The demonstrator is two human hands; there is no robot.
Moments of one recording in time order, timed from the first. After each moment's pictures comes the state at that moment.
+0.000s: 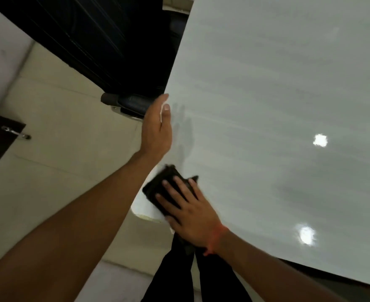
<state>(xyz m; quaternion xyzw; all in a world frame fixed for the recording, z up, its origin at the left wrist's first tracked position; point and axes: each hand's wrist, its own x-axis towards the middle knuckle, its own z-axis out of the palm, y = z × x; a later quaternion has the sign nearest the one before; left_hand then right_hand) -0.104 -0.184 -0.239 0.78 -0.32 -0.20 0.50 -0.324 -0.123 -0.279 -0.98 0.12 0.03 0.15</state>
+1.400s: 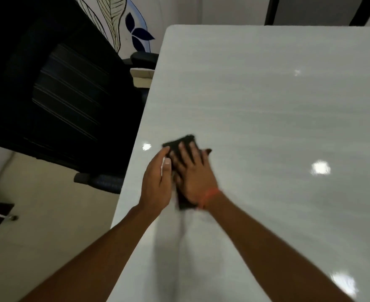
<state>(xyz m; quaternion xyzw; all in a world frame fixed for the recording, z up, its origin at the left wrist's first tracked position) -0.139 -0.302 -0.248 0.76 -0.38 -0.23 0.47 -0.239 -0.393 -0.292 -0.94 0.31 -0.01 0.13</state>
